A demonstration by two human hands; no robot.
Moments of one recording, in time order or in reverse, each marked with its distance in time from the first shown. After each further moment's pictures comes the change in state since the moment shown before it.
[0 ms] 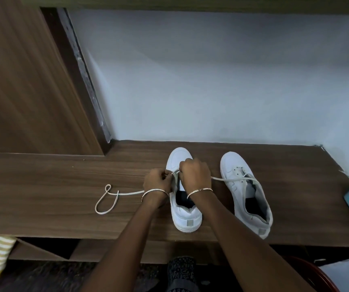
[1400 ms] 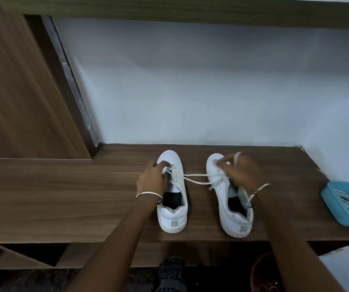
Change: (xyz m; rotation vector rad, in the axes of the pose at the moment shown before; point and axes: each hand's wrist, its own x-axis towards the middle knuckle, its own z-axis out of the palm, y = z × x) left_hand 0.002 0.014 0.015 0.390 0.049 0.329; right_hand -0.037 0.130 -0.105 0.851 -0.261 0.621
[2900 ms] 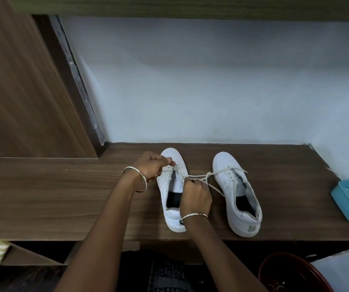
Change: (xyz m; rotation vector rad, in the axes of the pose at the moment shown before) left_hand 0.016 0.007 -0.081 -0.755 -0.447 -0.220; right_hand -0.042 0.000 0.174 -0.691 0.319 -0.142
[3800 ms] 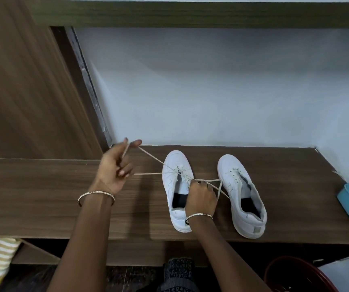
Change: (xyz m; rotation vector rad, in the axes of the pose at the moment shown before) left_hand -0.037 -0.017 -0.069 -0.728 0.183 0.167; right_hand -0.003 -0.001 0.001 -0.024 -0.033 0.037
